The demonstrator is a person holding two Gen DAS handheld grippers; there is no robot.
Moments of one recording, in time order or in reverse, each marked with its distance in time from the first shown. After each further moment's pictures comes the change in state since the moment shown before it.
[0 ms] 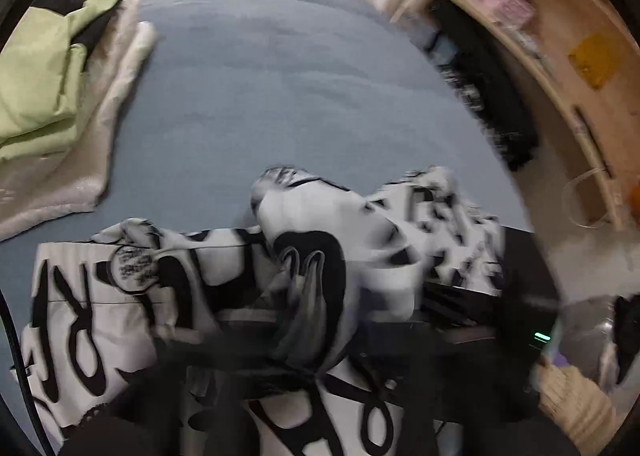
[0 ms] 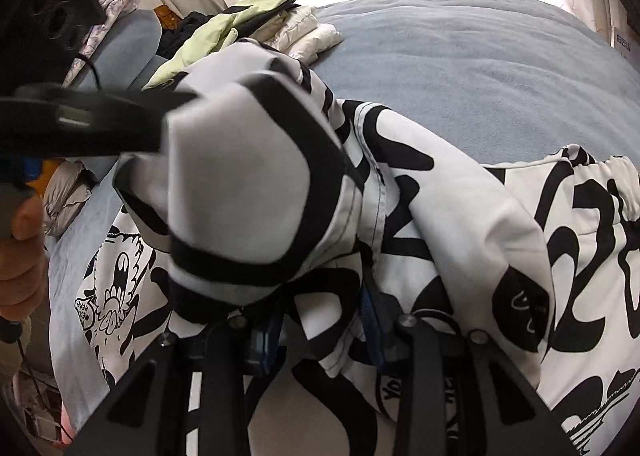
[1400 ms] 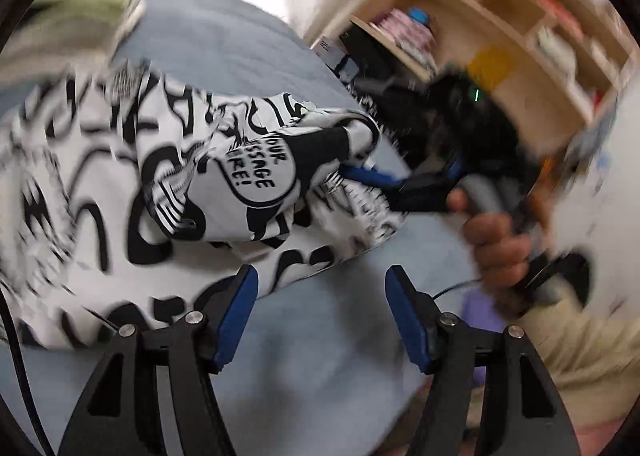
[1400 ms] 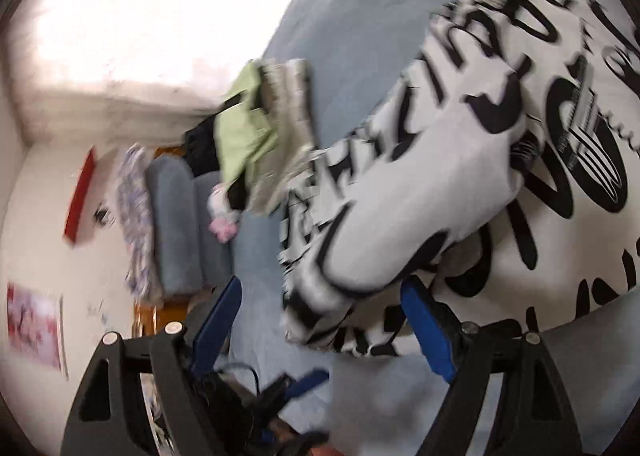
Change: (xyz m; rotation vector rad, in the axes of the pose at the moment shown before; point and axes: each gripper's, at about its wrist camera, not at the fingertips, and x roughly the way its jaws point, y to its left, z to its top) left arm -0.092 -0.015 -0.240 -0.051 -0.172 -0.439; right arm -0.123 0.010 -0.053 0.769 -0.024 0.329
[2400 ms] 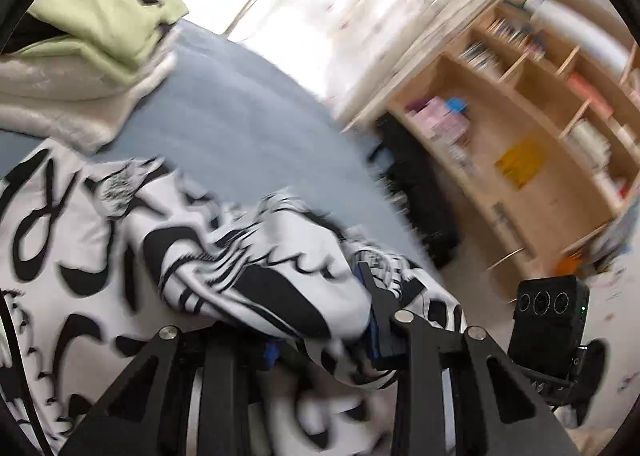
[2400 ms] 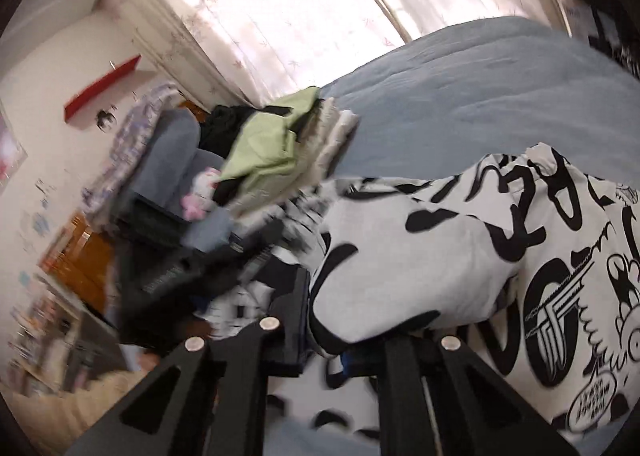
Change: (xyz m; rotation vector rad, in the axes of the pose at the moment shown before) left arm 0.079 0.051 0.108 -0.047 -0.269 0.127; right arm 0.010 0.002 -0.005 -0.618 -0.174 -0.145
